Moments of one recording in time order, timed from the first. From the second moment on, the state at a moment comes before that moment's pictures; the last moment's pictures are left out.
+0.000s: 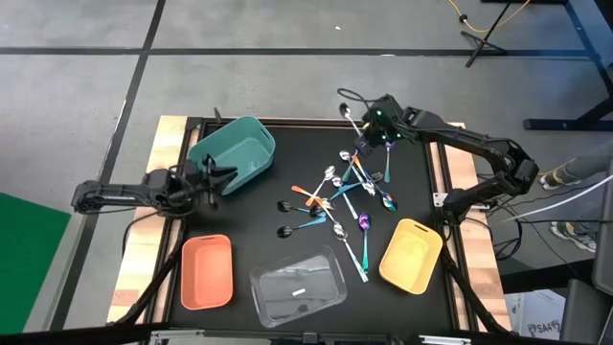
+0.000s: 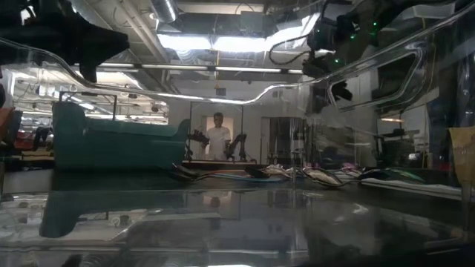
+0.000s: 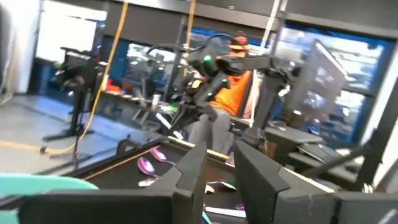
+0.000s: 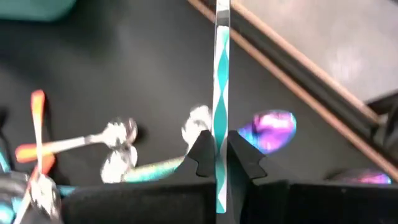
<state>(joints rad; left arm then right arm) 0.02 0.08 0.01 0.32 -0.33 -0.22 -0.64 1.42 1.08 -0.57 -0.04 0.12</state>
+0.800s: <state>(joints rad) 0.04 0.77 0.21 0.67 -0.51 -0.28 -0.41 1.42 1.08 -0.21 0.07 0.13</state>
